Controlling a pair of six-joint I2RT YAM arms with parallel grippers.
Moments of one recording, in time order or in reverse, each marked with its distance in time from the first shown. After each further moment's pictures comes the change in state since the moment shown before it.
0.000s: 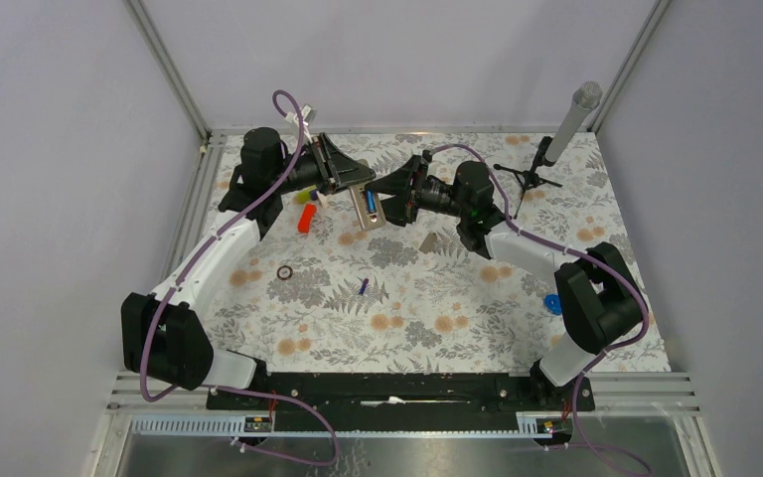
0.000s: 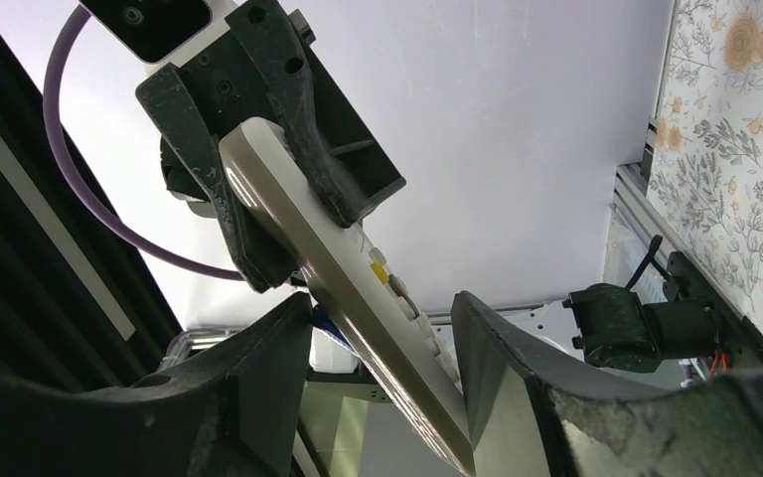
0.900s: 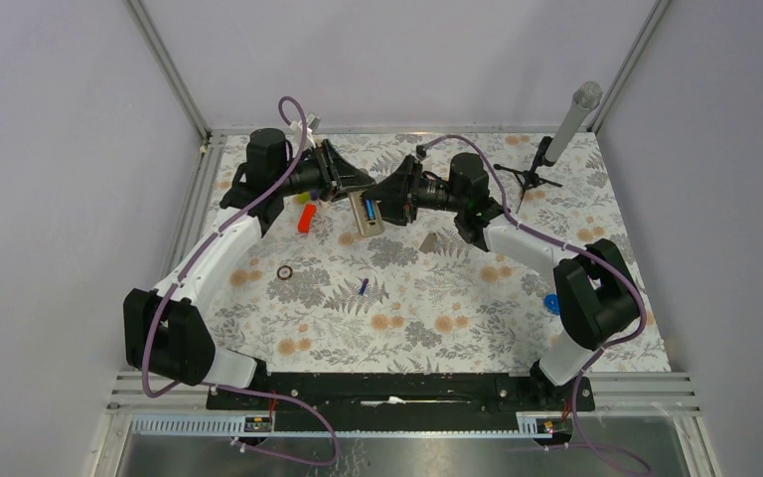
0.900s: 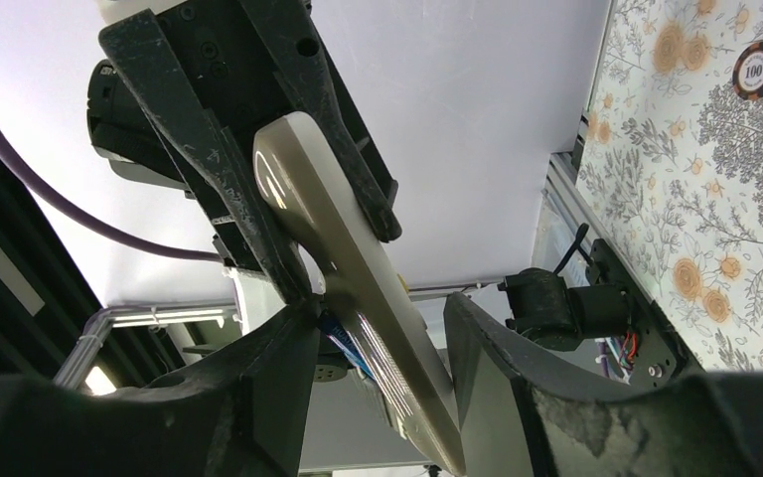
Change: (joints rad) left arm 0.000 0.013 0.018 -0.134 0.000 0.014; right arm -0.003 0.026 0.070 -0.146 -0.081 -0.202
